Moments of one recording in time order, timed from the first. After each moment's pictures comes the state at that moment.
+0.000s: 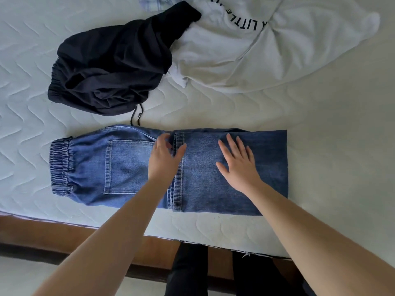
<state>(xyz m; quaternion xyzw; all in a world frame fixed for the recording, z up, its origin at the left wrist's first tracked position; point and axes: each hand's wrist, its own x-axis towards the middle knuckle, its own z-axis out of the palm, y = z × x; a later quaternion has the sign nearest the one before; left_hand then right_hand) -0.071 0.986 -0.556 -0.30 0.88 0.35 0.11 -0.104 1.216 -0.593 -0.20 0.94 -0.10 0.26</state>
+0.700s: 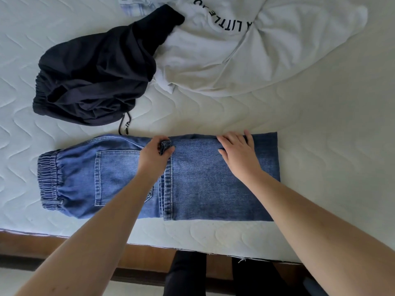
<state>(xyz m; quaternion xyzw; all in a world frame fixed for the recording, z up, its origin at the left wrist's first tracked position) -0.103 0.976 -0.567 -0.27 0.88 0.36 0.15 -0.154 1.228 -0.579 -0.23 0.96 -0.10 0.14</state>
